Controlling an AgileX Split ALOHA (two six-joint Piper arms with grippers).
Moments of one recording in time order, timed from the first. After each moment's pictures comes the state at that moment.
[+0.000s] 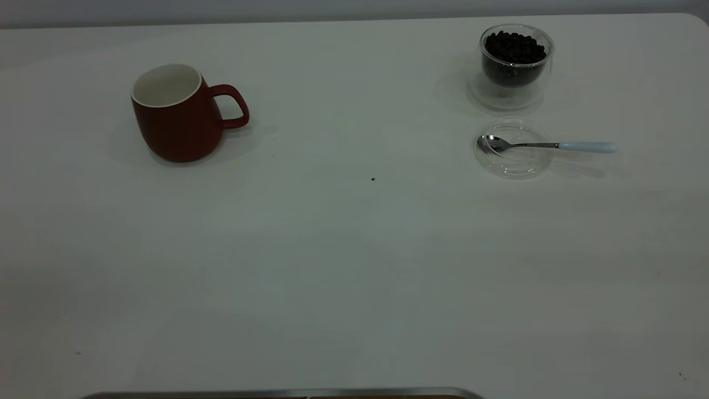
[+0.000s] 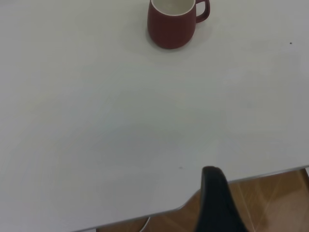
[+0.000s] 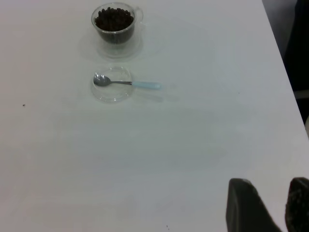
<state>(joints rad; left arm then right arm) -0.12 -0.02 -0.49 -0.06 1.14 0.05 0.05 -0.02 -0.47 -0.01 1.13 0.09</state>
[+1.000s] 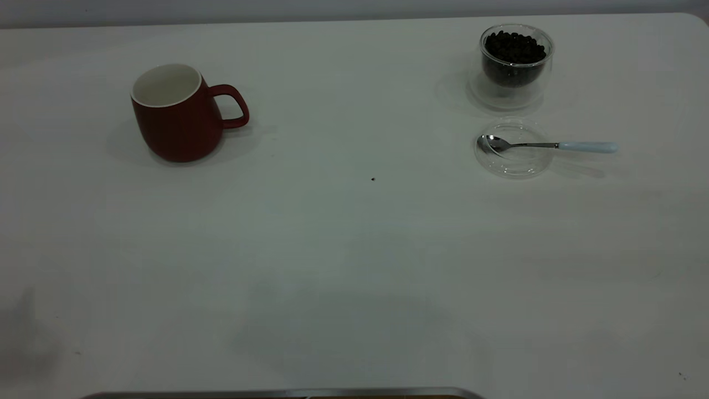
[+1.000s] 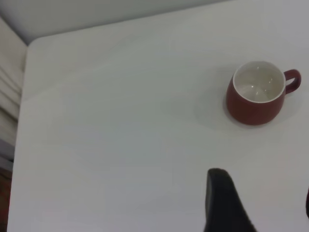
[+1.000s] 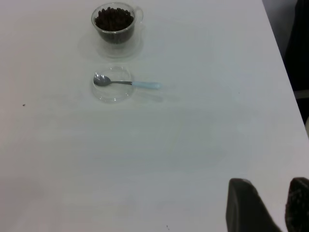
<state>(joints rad) -0.12 0.83 -0.66 0.23 0.51 -0.08 0.05 -0.02 -0.47 -0.01 1.13 0.09</state>
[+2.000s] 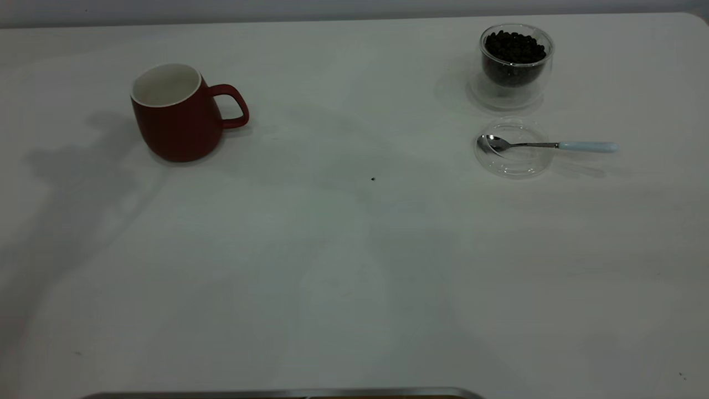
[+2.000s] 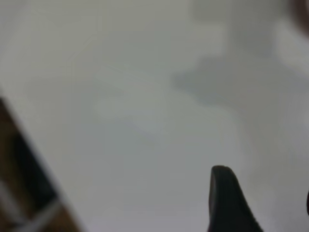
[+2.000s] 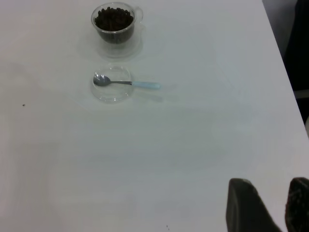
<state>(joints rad) -0.12 1.90 -1.41 0.41 0.83 0.14 0.05 -0.02 -0.47 -0.01 1.13 0.09</state>
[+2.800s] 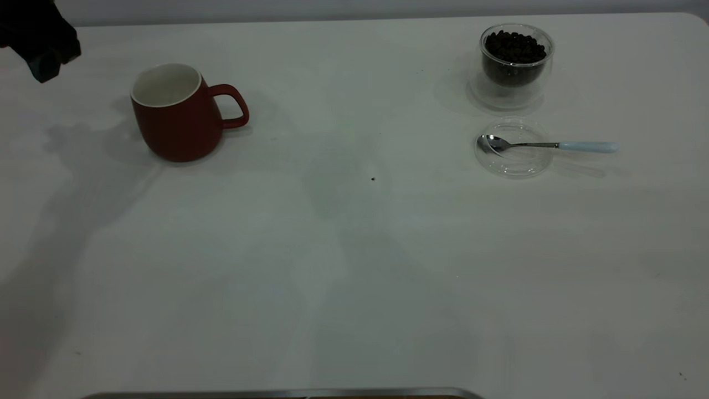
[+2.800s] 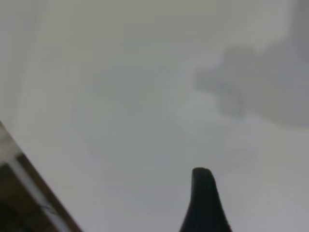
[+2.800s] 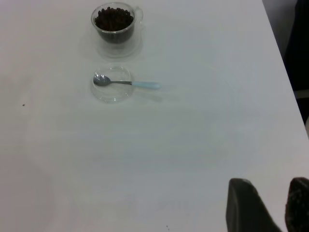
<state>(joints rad) -0.12 2.19 -1.41 0.67 0.60 0.06 0.05 -0.02 -0.47 -0.01 1.13 0.09</state>
